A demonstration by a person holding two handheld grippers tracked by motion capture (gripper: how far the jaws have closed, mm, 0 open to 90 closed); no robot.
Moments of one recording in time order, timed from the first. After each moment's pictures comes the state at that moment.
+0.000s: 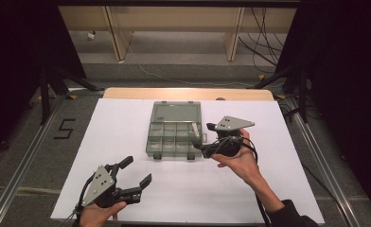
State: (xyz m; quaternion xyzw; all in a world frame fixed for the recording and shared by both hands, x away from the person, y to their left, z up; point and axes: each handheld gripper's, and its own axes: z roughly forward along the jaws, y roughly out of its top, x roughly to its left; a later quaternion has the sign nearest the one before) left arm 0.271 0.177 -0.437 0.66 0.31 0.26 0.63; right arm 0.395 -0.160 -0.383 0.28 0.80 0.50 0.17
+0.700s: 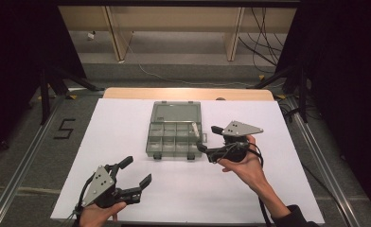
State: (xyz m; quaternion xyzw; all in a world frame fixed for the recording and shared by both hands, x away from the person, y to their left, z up) left arm 0.272 0.178 -0.437 0.66 0.30 0.27 0.63; right arm 0.381 -0.175 -0.387 0.29 0.79 0.52 0.17
